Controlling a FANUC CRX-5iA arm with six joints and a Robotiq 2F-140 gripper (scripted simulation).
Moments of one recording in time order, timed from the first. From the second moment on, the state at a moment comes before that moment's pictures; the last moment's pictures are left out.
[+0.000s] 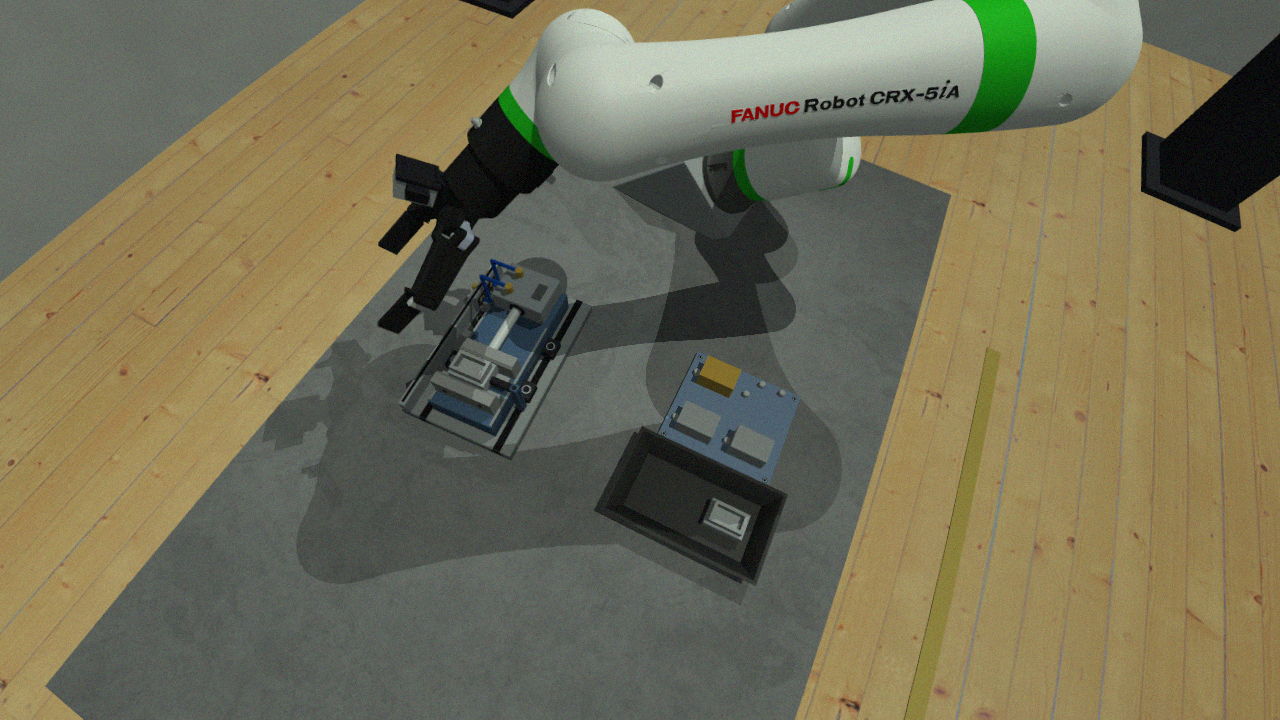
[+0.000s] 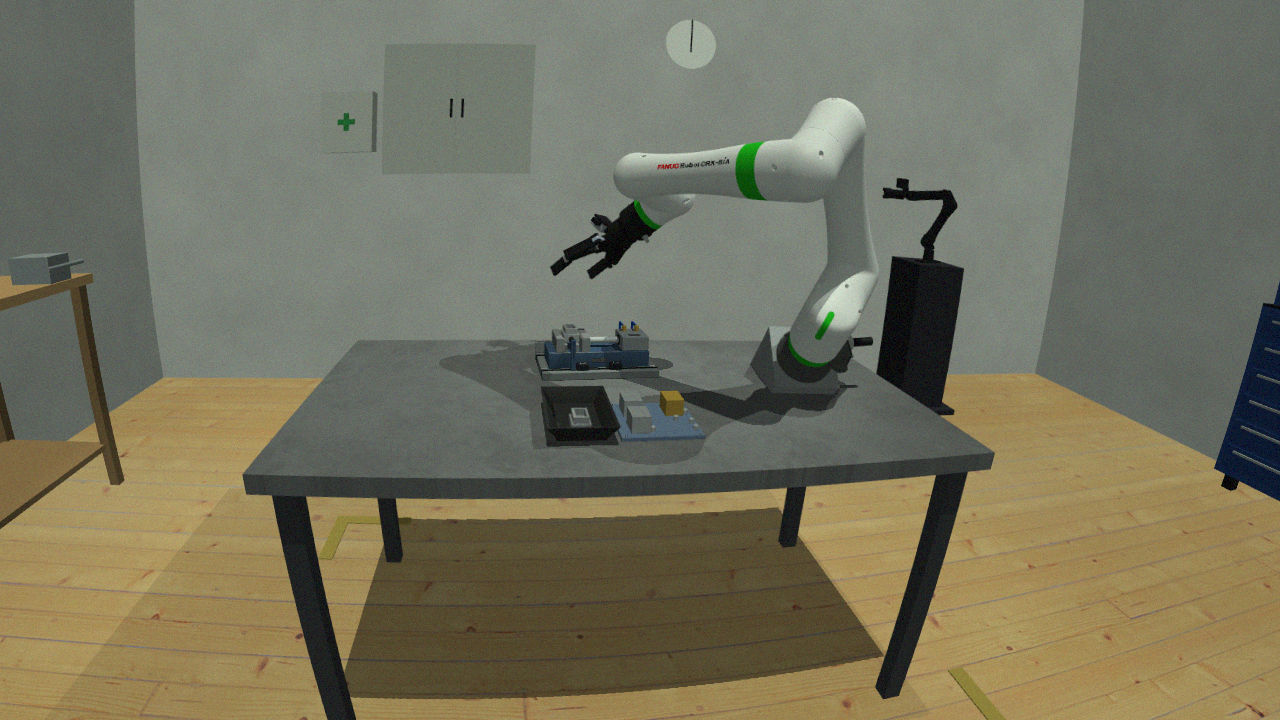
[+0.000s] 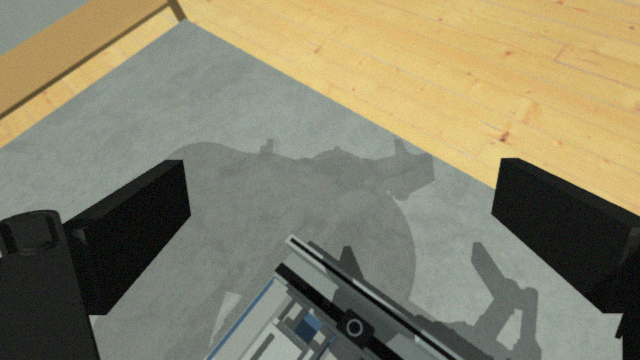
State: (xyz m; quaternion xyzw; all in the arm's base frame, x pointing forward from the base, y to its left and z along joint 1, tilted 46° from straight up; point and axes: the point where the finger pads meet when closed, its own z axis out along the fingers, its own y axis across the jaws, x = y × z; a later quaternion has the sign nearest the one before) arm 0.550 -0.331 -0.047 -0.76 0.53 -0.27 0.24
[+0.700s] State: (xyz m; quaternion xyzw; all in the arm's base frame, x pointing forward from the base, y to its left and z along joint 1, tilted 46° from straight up) arm 0.599 -0.269 -0.025 -0.73 0.58 -0.04 0.36
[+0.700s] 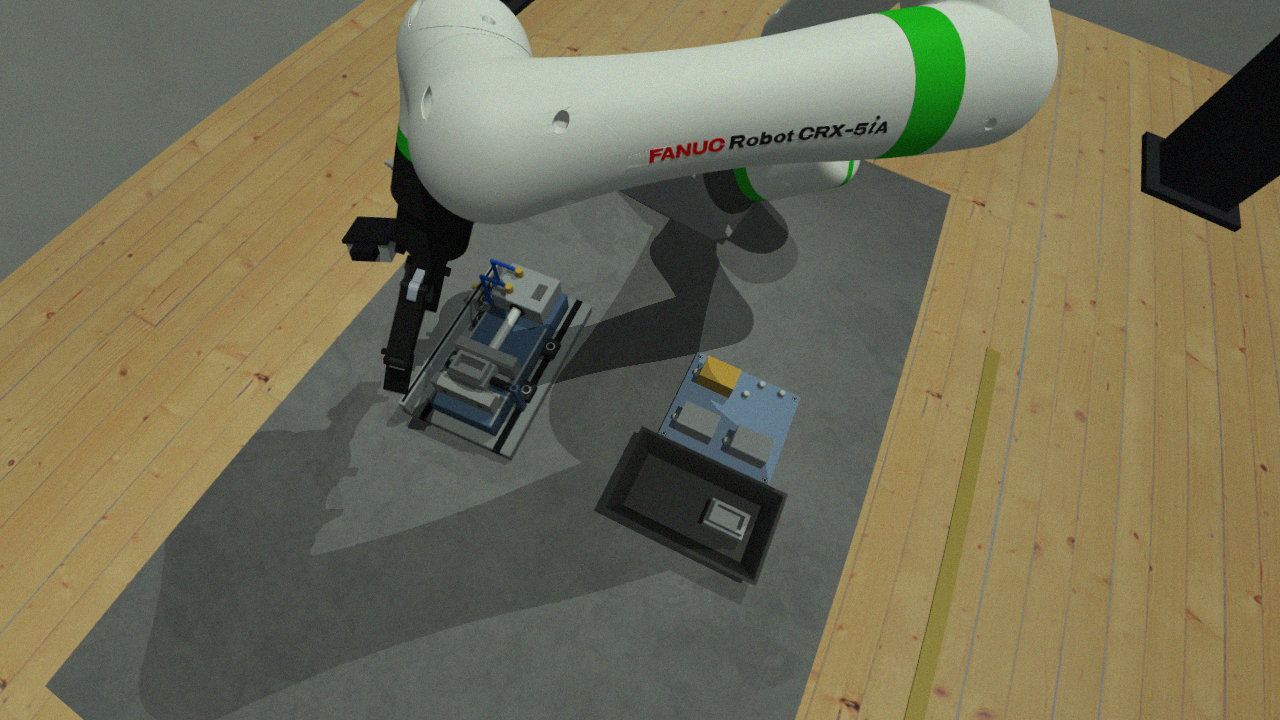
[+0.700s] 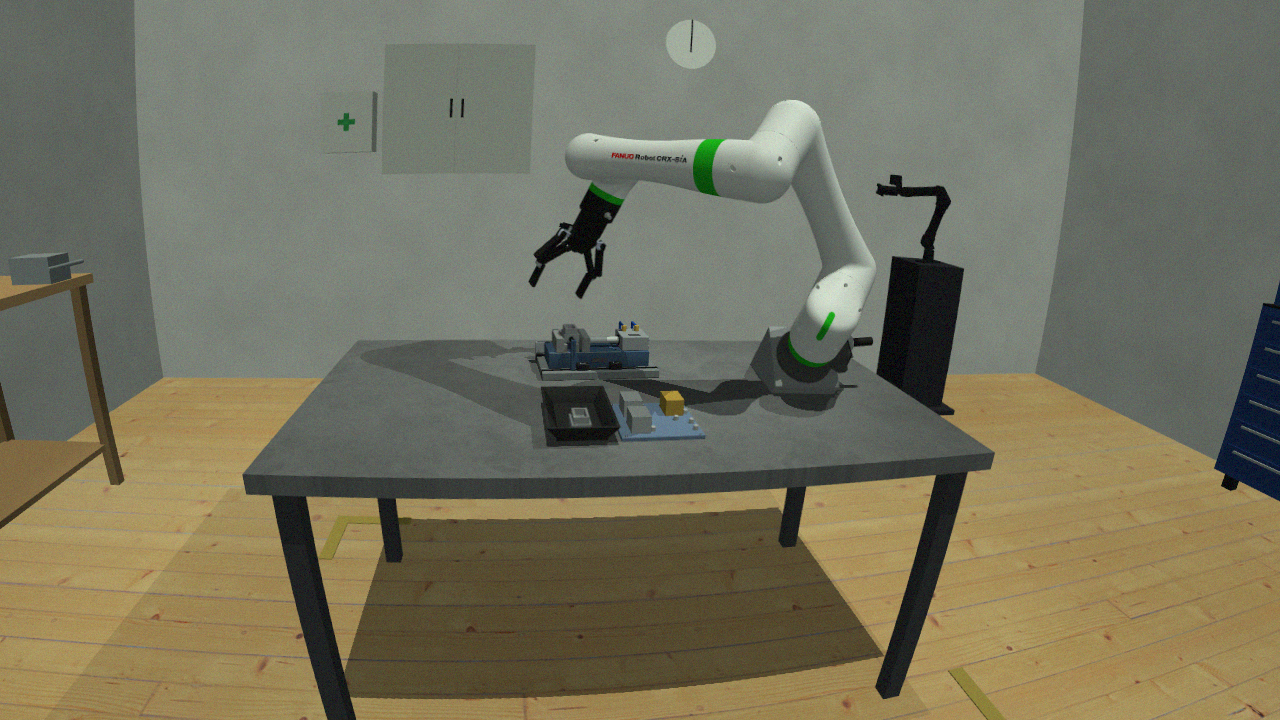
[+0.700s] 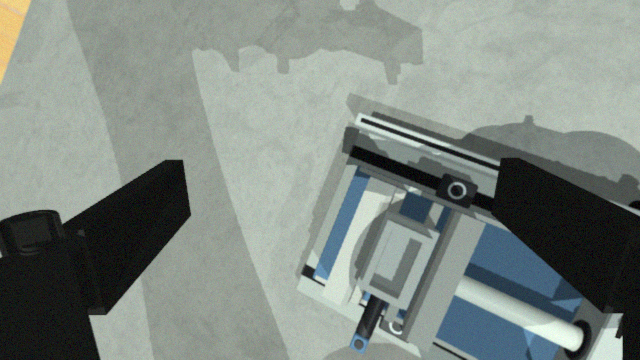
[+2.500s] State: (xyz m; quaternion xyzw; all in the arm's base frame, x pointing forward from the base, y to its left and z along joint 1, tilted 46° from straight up) arm 0.563 -0.244 0.000 -0.67 0.63 0.23 0.31
